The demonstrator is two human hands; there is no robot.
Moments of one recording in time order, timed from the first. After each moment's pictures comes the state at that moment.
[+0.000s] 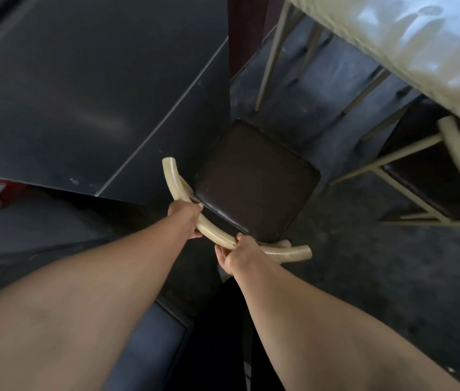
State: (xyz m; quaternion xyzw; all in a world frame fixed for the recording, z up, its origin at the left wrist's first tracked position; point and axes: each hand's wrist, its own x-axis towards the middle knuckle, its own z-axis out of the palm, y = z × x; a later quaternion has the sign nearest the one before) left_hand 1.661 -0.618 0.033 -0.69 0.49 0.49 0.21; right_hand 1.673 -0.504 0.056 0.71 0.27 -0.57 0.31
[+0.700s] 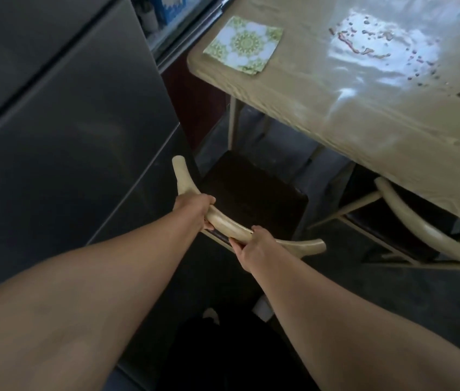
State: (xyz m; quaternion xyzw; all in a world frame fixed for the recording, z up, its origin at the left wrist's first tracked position) left_hand 1.459 -0.563 0.084 -0.61 0.57 0.52 0.17; right_hand 1.487 -0.435 0.082 0.52 0.38 -0.69 0.33
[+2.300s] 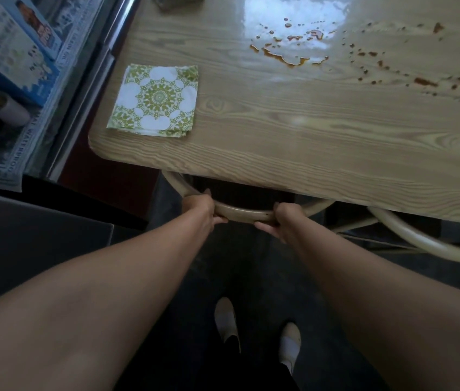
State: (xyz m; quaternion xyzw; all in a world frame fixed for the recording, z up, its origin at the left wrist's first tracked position) left_hand 1.195 -0.539 0.005 -0.54 0.53 0.61 0.22; right_hand 1.224 -0.390 0.010 0.58 0.48 -0.62 0.24
